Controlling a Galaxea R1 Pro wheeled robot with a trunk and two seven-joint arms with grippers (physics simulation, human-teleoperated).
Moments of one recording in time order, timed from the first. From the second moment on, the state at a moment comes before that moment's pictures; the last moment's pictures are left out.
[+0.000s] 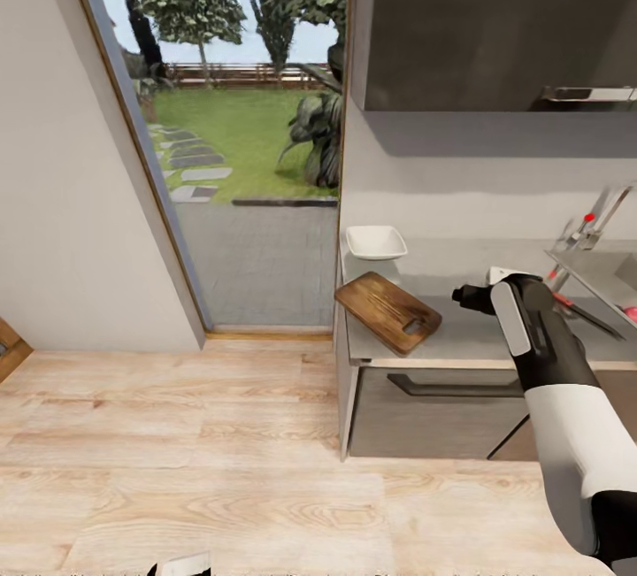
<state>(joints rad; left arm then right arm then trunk) -0.40 0.00 0.39 0.08 -0.37 -0.69 0.25 -0.95 -0.17 -0.06 -1.13 -0.37 0.99 -0.38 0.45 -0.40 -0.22</state>
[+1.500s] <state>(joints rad) -0.41 0.00 0.39 0.08 -0.37 -0.69 0.25 -0.95 -0.17 0.02 -1.09 -0.37 0.99 -0.38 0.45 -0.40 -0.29</state>
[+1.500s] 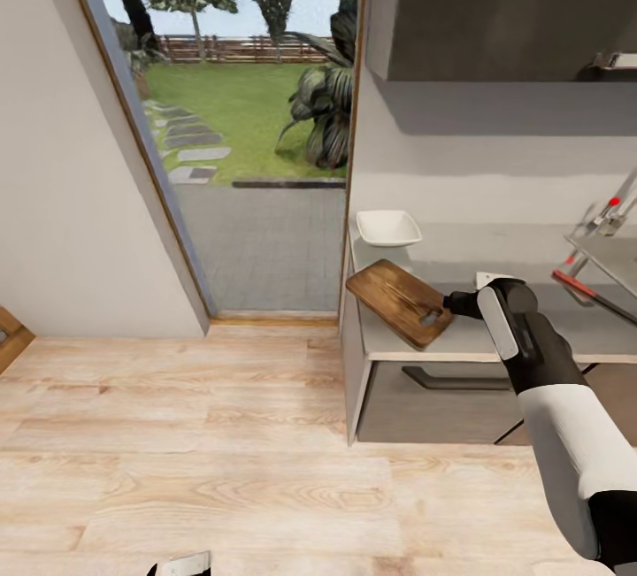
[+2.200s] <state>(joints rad) -0.40 0.00 0.39 0.08 -0.37 -0.69 0.25 -0.95 -0.17 0.02 -1.09 -0.37 0.99 -0.38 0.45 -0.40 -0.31</state>
